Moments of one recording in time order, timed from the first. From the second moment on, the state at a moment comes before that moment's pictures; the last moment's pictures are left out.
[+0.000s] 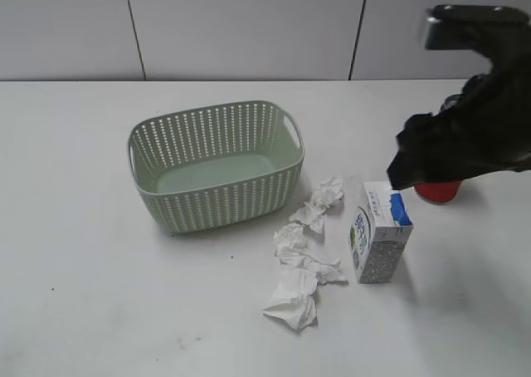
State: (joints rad) left arm 0.05 -0.01 -0.51 -0.09 1.06 0.13; right arm 0.47 1.37 -0.94 0.09 0.74 0.10
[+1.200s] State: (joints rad) left arm 0.05 -0.01 -0.51 -0.09 1.06 0.13; right arm 0.52 1.64 -1.04 0.10 0.82 0.22
